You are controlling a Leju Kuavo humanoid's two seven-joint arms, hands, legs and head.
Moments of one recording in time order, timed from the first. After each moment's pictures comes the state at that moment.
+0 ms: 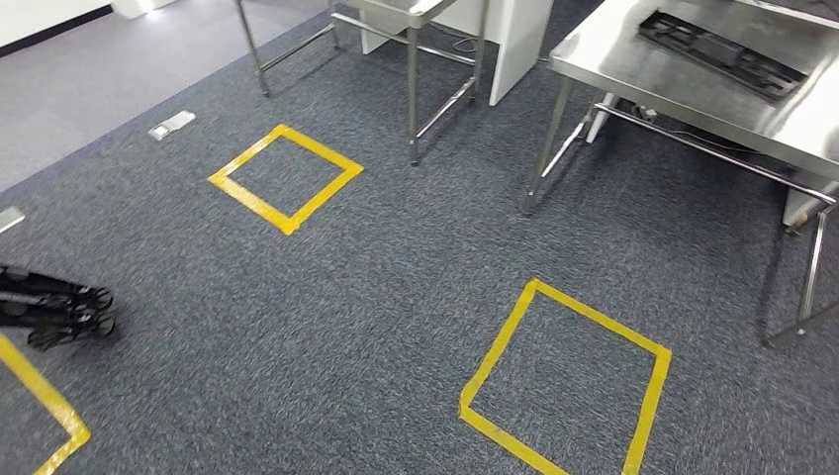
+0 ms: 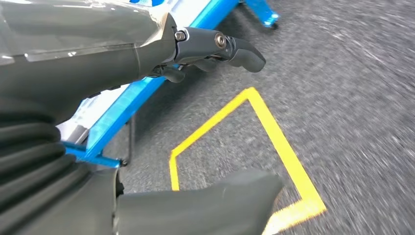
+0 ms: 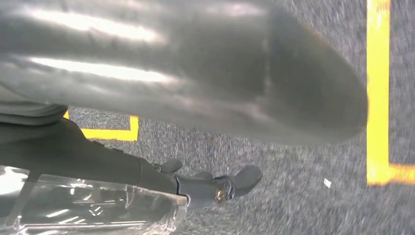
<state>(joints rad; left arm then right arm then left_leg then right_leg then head) 0.00 -0.12 0.33 -0.21 -0.24 0.67 -0.04 -0.10 0.09 -1.29 -0.30 0.72 -0.39 -0.33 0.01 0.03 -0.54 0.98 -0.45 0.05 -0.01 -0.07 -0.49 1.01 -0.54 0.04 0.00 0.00</state>
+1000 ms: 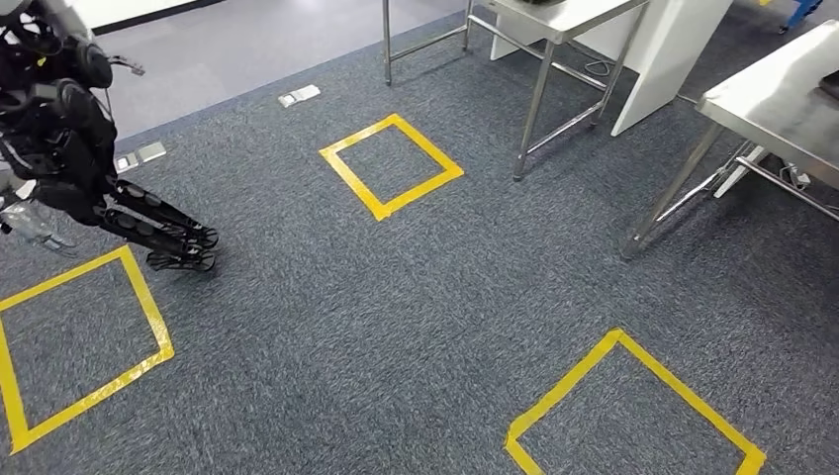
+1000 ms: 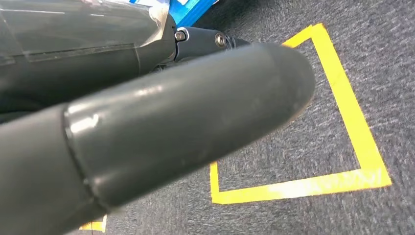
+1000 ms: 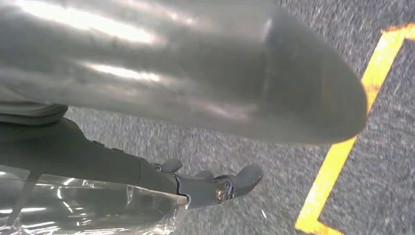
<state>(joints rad) 0.00 -0.12 0.35 -0.21 -0.26 0.55 0.01 -0.09 0.09 -1.27 -0.30 0.76 -0.37 -0.31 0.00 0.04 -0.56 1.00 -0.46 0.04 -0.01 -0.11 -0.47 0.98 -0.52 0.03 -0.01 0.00</state>
